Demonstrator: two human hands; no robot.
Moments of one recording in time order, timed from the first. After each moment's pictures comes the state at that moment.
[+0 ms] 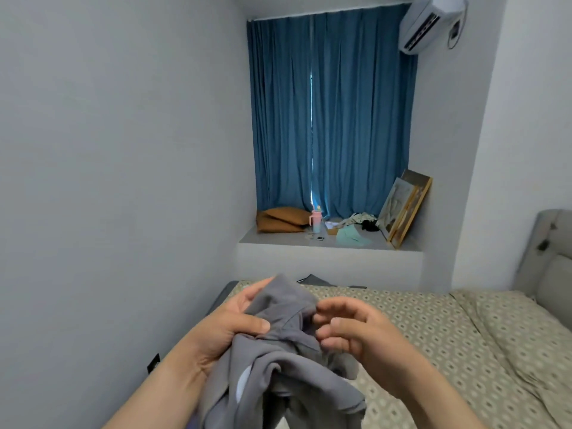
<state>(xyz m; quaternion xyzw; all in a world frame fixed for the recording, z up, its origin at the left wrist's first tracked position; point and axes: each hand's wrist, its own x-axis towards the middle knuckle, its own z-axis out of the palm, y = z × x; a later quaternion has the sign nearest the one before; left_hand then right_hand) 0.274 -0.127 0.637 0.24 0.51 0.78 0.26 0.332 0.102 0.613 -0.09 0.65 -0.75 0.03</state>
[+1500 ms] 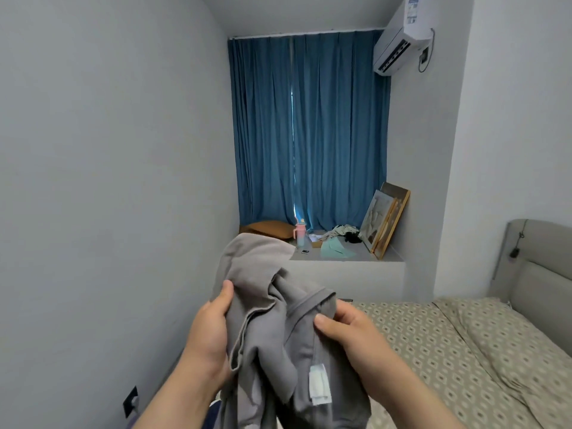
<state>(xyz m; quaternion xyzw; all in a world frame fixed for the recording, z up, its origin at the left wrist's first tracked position) 0.237 -0.129 0.651 0.03 0.47 0.88 0.06 0.301 0.066 0.633 -0.07 0.66 -0.74 -0.10</state>
